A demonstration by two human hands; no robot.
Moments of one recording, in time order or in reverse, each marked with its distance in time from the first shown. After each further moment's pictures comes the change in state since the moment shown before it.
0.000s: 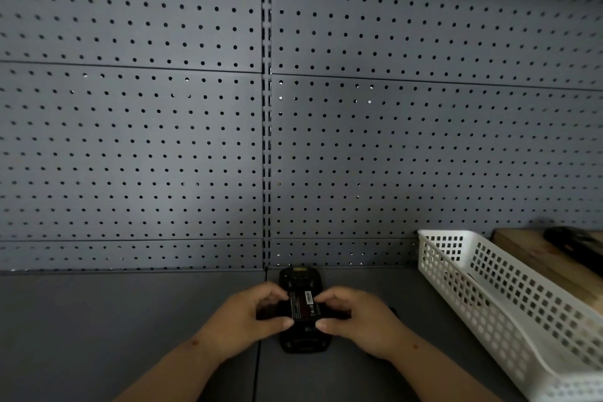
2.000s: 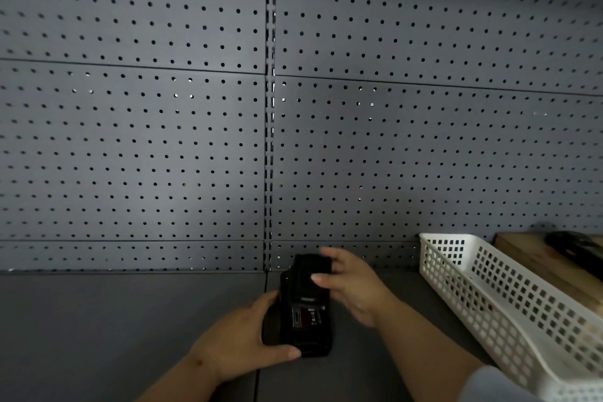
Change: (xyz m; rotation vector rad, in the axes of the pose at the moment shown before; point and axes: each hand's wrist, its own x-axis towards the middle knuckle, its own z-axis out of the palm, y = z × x) left_hand -0.017 0.021 0.001 0.379 -0.106 -0.107; right_hand 0.047 -0.011 -0.006 0.769 0.082 0.105
